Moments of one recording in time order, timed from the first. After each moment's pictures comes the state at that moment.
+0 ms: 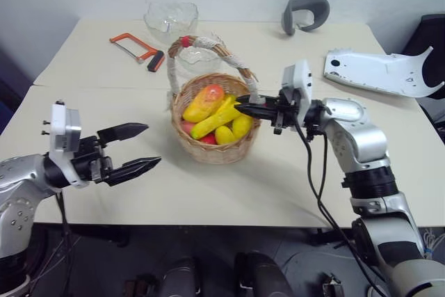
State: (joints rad) left arm -0.19 0.78 0.41 -0.36 -0.83 0.62 -1.00; right arm -0.75 -0.49 0.02 0.05 0.44 0.37 1.03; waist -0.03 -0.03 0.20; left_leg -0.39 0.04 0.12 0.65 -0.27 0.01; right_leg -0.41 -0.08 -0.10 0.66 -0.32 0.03
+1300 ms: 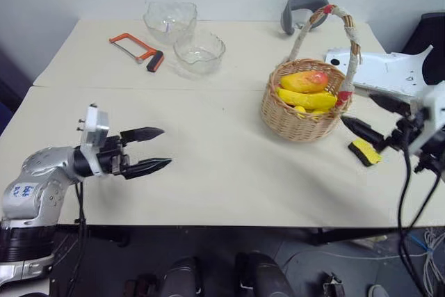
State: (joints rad) left arm -0.24 0.78 0.27 -0.04 -0.64 0.39 -1.17; right arm -0.13 -0.85 -0.50 -0.11 0.52 0.35 1.01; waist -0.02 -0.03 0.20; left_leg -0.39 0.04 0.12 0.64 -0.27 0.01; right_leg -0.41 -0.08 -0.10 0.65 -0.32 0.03
